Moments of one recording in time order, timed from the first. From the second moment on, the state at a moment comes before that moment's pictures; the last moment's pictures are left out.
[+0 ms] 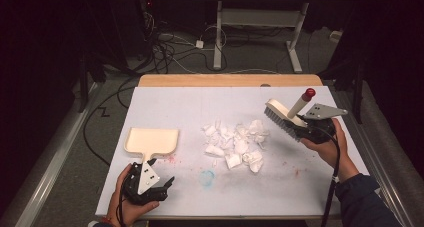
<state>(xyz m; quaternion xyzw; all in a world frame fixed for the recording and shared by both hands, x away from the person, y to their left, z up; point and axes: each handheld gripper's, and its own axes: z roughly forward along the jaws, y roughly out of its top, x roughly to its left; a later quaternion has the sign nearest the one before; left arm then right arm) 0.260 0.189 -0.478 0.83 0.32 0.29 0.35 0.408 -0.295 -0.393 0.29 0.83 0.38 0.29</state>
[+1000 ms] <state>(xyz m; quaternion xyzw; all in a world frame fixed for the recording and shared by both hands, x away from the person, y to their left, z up) 0.262 0.184 -0.481 0.84 0.31 0.28 0.34 0.414 -0.251 -0.430 0.26 0.87 0.32 0.28</state>
